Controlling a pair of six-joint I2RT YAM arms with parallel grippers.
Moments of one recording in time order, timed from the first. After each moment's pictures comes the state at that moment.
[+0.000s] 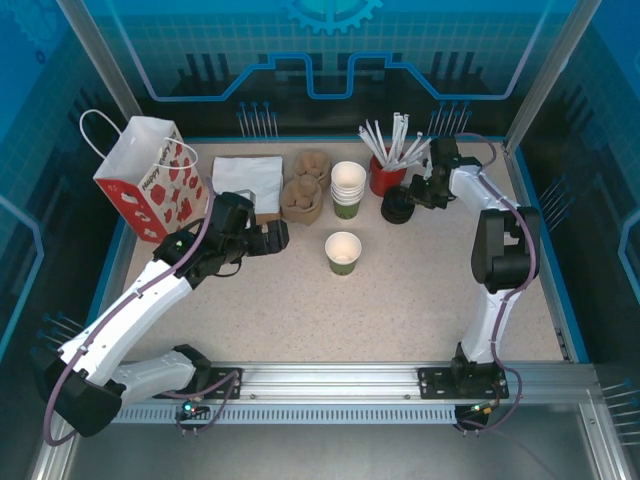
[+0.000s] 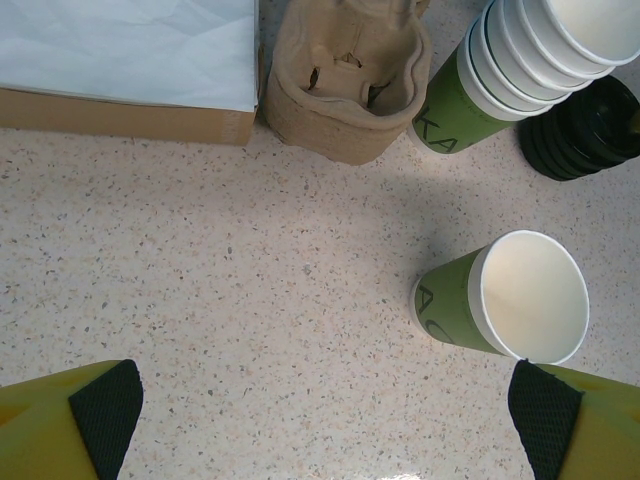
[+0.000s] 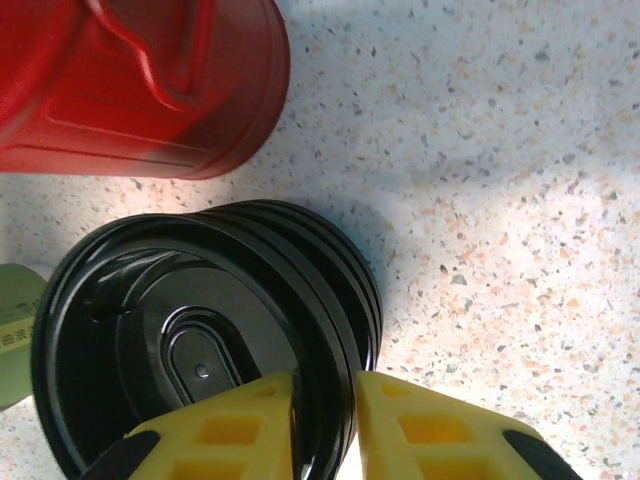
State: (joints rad) left arm -0.51 1.09 1.08 -0.79 -0.12 -0.61; right arm 0.06 1.99 1.58 -0.75 -0.18 0.34
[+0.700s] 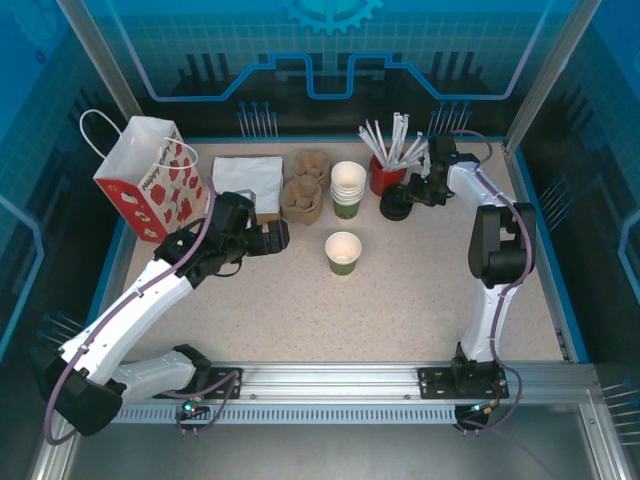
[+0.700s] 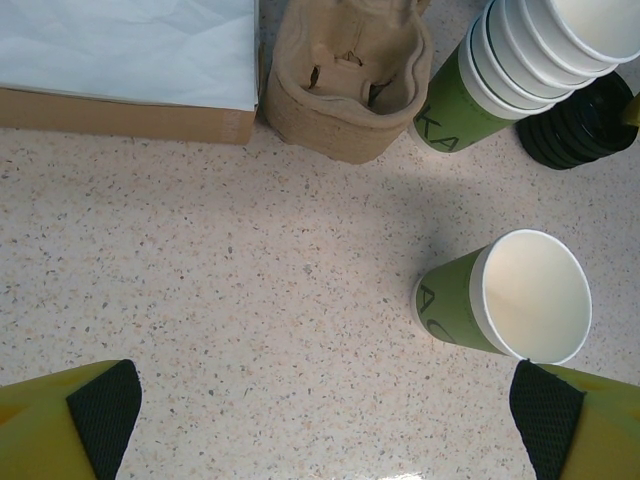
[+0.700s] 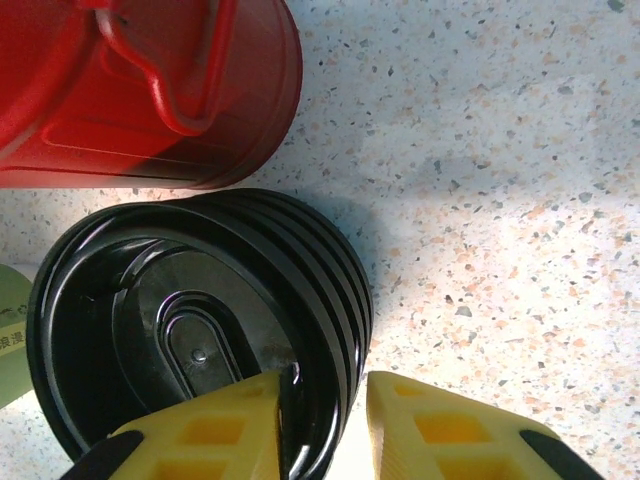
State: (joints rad) left arm -0.51 1.10 1.08 -0.79 -0.12 -0.61; right arm 0.06 2.04 1.64 -0.78 -0.18 0.28
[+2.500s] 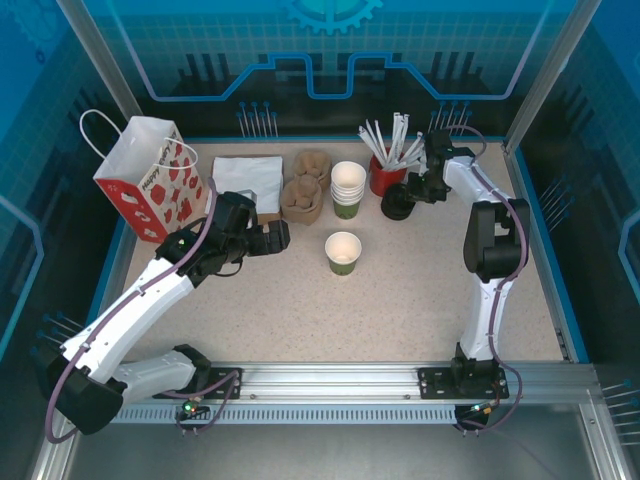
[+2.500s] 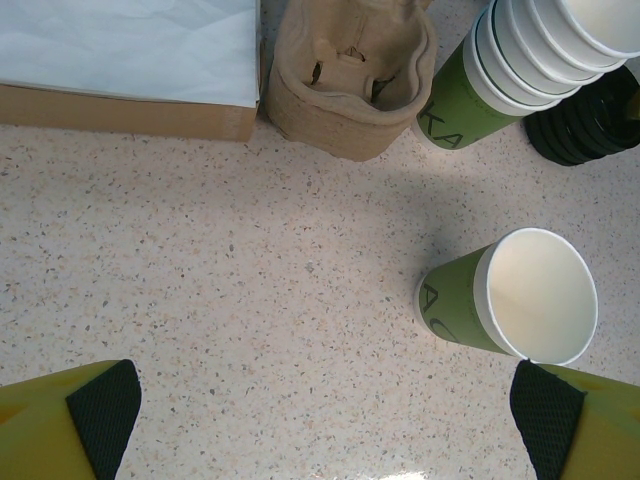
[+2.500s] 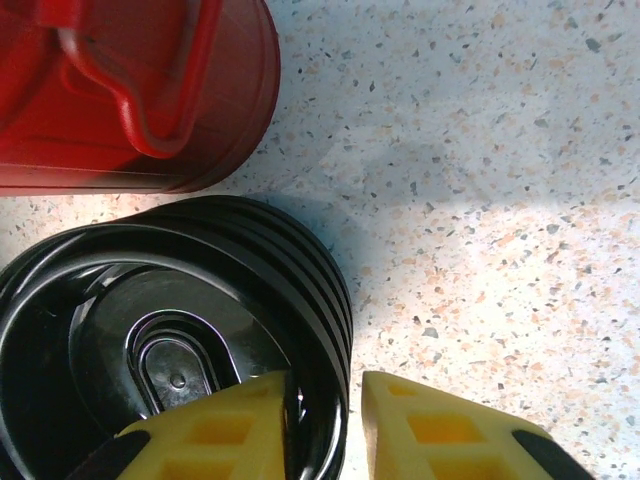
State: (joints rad) left arm -0.51 1.11 1.08 -0.79 -0.12 -0.61; right arm 0.07 2.11 1.74 -0.87 -0.11 0.20
